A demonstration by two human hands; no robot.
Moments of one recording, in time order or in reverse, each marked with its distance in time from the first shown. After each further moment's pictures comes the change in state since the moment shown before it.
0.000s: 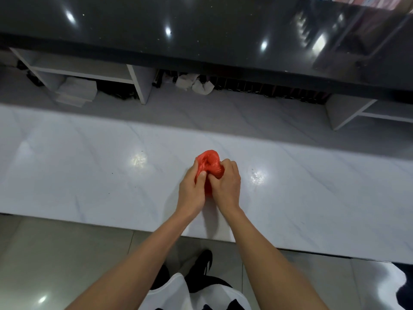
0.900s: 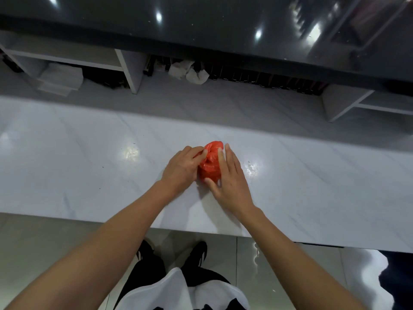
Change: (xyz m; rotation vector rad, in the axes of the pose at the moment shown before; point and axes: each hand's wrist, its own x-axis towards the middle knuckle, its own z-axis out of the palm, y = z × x) left_hand 0.068 -0.024 -0.026 0.867 -0.117 0.830; right_hand -0.006 0.033 -0.033 -0.501 -0.240 -0.356
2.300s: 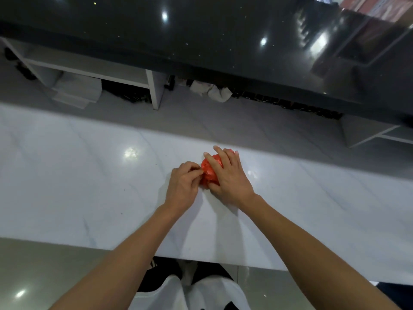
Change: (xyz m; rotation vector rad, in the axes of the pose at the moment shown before) left_hand -0.017 -0.055 -0.021 -0.348 0.112 -0.434; right_hand 0.106 -0.042 0.017 -0.240 -0.140 -0.206
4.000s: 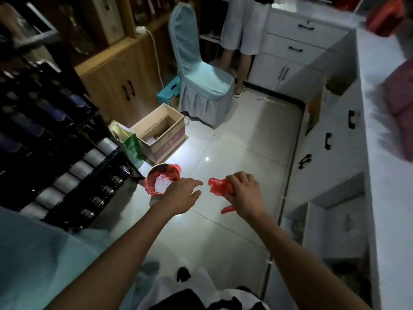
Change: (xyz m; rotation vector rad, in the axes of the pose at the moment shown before) left_hand -0.667 0.111 -0.184 0.181 0.786 -1.536; right_hand -0.288 -0.531 0.101 0.058 -0.305 -1.652
